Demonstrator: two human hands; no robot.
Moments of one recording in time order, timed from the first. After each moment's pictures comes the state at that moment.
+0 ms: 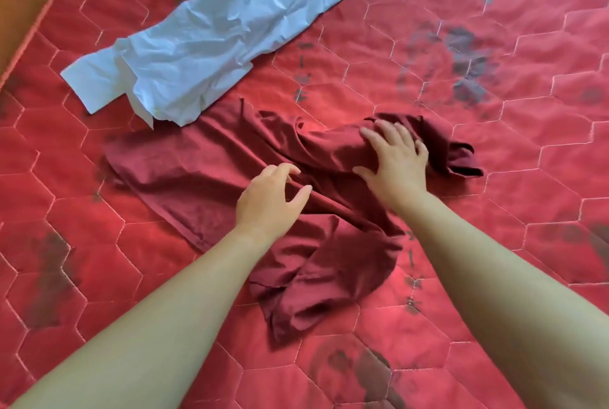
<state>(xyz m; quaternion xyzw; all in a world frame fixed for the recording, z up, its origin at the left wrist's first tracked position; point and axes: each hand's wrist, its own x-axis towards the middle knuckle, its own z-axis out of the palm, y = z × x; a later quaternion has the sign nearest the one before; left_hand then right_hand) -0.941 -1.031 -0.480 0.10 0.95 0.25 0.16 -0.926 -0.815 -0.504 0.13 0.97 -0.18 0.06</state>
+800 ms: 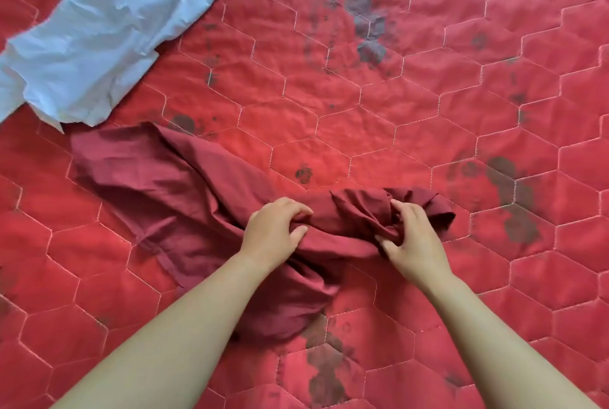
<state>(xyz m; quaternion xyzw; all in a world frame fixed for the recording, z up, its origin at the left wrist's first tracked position) -0.839 -0.947 -0.491 0.24 0.89 0.22 0.31 -0.701 -0.736 -0.507 0.30 0.88 -0.33 0.13</state>
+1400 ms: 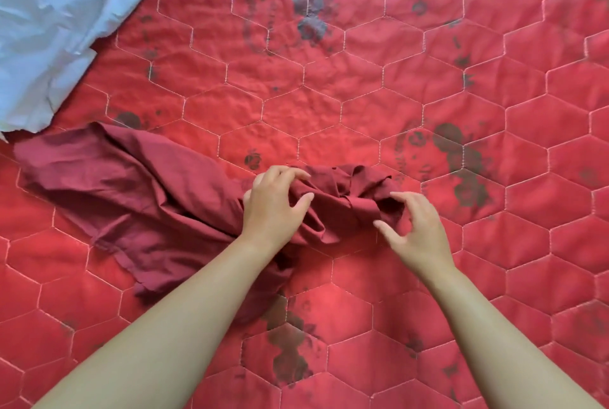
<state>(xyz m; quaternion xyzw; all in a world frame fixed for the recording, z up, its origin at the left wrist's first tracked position) -0.798 -0.863 -0.470 0.21 0.91 0.28 0.23 -0.638 -0.684 -0.499 0.31 0.89 -0.35 0.00</state>
